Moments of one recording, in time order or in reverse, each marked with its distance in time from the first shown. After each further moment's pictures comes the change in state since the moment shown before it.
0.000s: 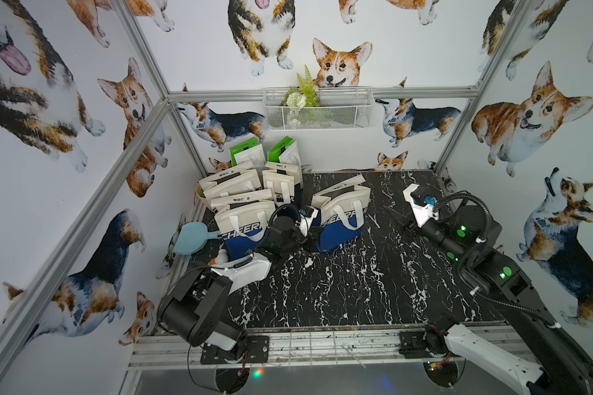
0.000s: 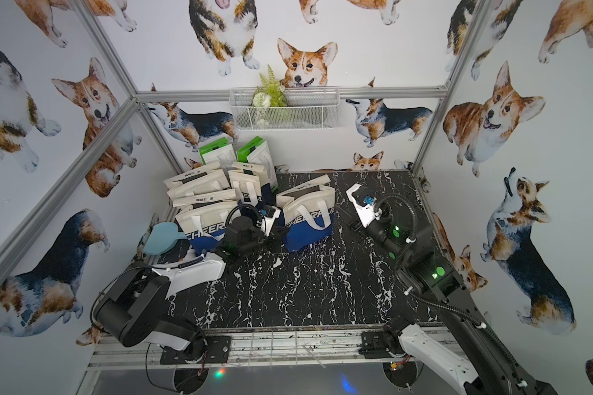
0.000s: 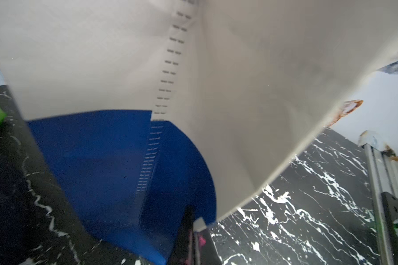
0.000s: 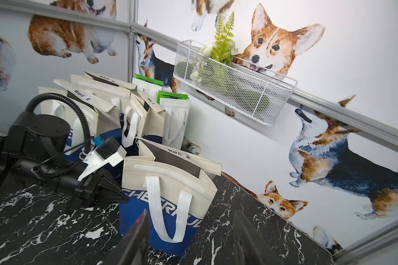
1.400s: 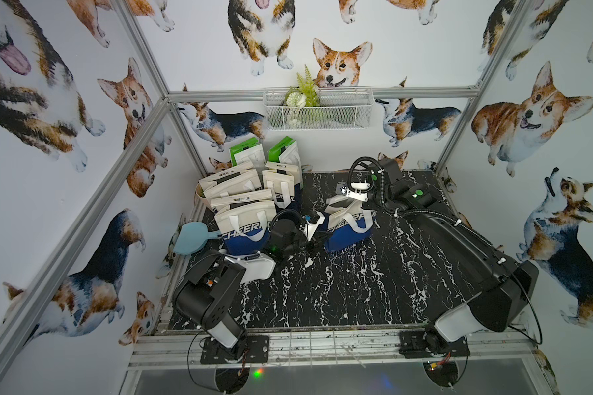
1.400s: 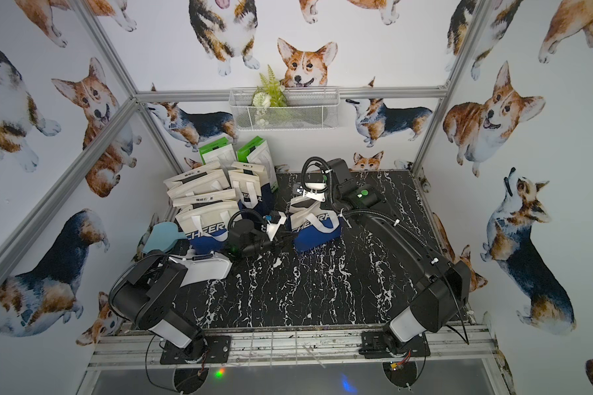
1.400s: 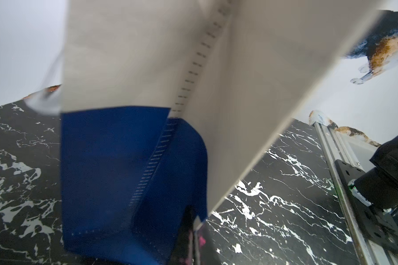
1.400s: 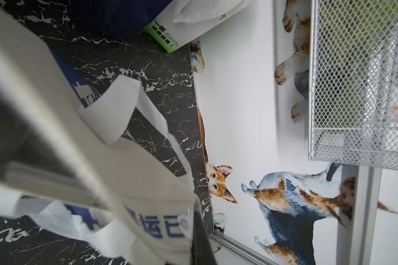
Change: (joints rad) left arm 0.001 0.154 -0.030 0.279 0.263 0.044; right arm 0.043 0.760 0.524 -0.322 0.299 -0.832
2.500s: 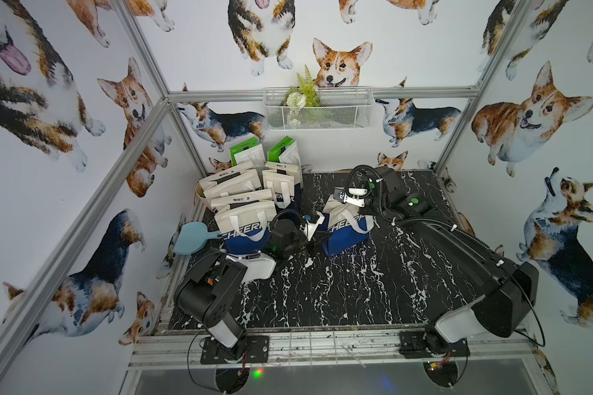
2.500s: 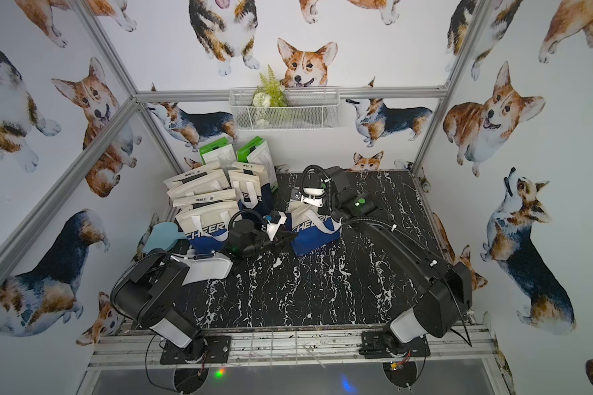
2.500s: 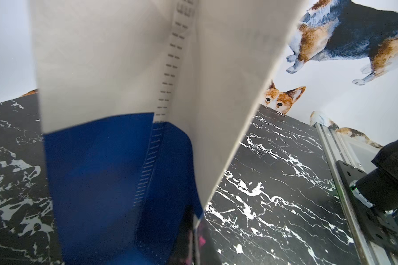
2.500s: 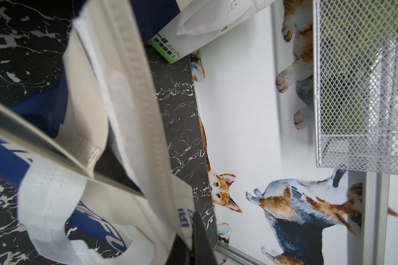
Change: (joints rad) left arm 0.001 0.012 0.001 0.019 -0.006 -0.008; right arm 0.020 -0.032 -0.168 0.185 -0.008 0.053
